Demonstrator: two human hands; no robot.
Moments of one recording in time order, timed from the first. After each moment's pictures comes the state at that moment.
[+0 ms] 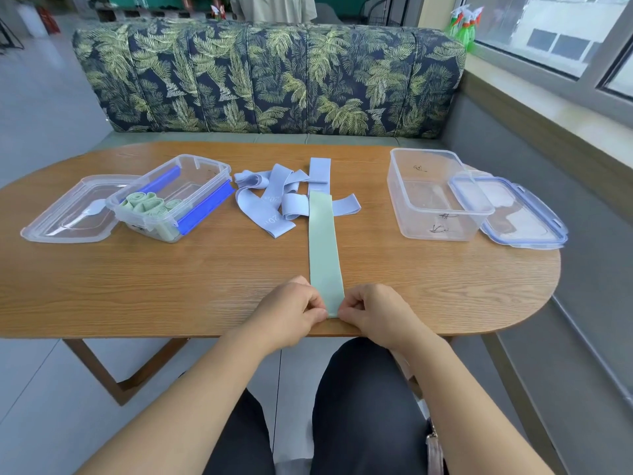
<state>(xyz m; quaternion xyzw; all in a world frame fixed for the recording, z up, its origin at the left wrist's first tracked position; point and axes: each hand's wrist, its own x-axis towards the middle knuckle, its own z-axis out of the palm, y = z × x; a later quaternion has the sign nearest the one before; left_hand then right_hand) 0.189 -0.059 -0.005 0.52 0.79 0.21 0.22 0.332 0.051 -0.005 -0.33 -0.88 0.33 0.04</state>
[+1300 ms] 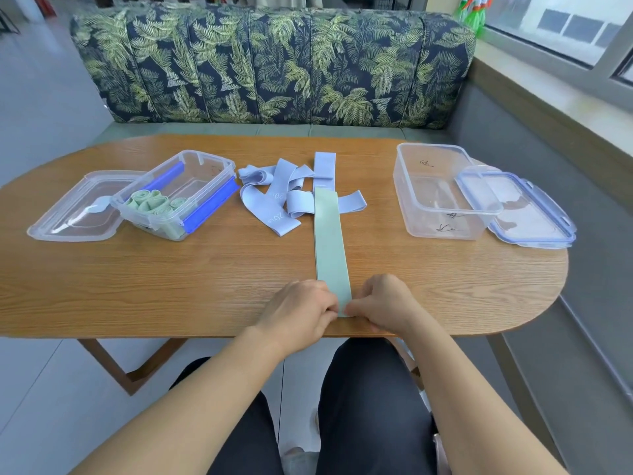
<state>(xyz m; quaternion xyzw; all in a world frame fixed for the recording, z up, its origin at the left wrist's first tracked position) 0.192 -0.056 0.003 0.64 0.75 0.14 0.09 0.316 0.057 0.012 -0.46 -0.79 0.42 -0.01</state>
